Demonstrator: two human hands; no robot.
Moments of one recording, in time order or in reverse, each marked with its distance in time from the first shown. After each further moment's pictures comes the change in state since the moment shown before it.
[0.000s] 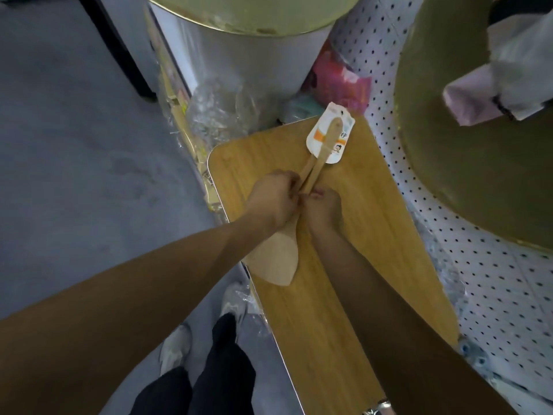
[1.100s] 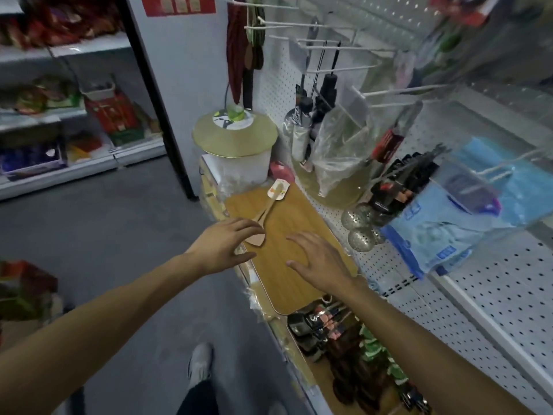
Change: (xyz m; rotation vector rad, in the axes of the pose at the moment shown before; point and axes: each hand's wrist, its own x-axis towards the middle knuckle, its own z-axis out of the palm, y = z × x) left_hand -0.486 0.211 -0.153 0.573 0.156 0.622; right_hand -0.460 0.030 -0.333 -0.674 -0.094 -1.030
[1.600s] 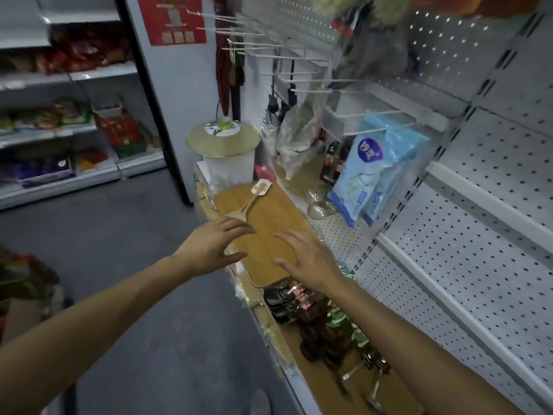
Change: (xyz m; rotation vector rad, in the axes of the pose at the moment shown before) left_hand -0.087 0.177 -0.009 0.059 0.107 0.032; right_hand -0.186 -0.016 -0.053 -0.069 0.084 -0.070
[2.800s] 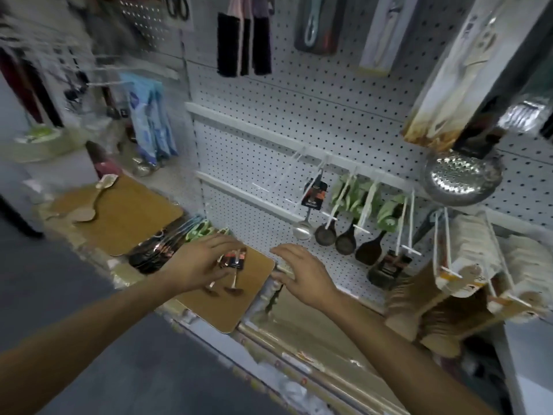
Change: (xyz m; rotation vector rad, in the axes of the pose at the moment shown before) left_hand -0.094 0.493 0.065 -0.158 -0.073 0.486; right_hand -0.590 0.017 -0.119 0.004 0.248 0.423
